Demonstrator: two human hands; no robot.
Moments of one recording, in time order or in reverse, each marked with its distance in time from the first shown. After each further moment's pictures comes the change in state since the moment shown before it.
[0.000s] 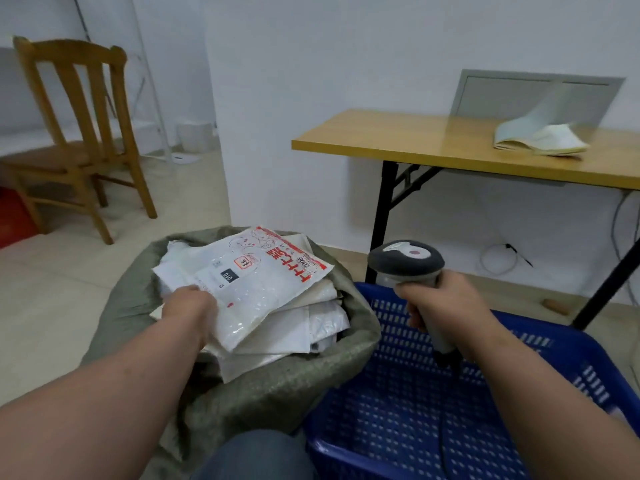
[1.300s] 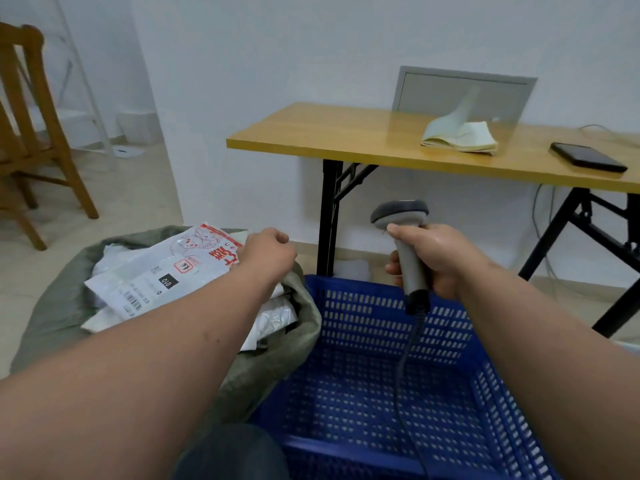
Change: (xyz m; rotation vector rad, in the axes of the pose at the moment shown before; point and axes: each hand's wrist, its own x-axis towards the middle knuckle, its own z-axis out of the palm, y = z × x) left_hand -0.133 0.095 0.119 0.233 -0.353 0.510; right_hand 0.009 -0.034 -0.084 0.361 0.024 0.268
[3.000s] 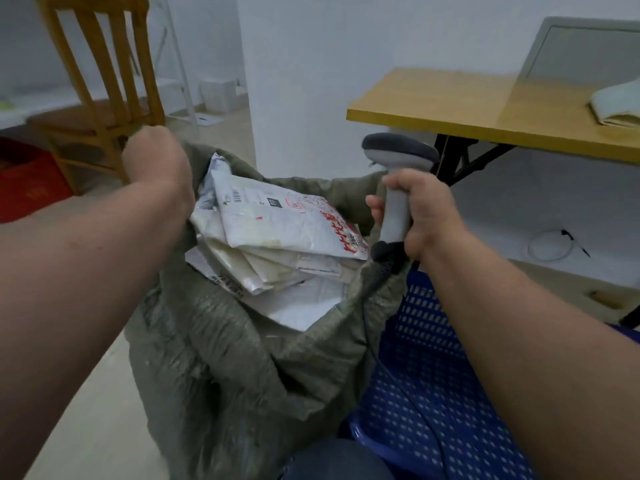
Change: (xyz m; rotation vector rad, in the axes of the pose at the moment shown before) left_hand 0.138 -0.123 -0.251 0.174 0.500 -0.290; right_hand 0.070 -0.025 0.209 0.462 -0.116 -0.143
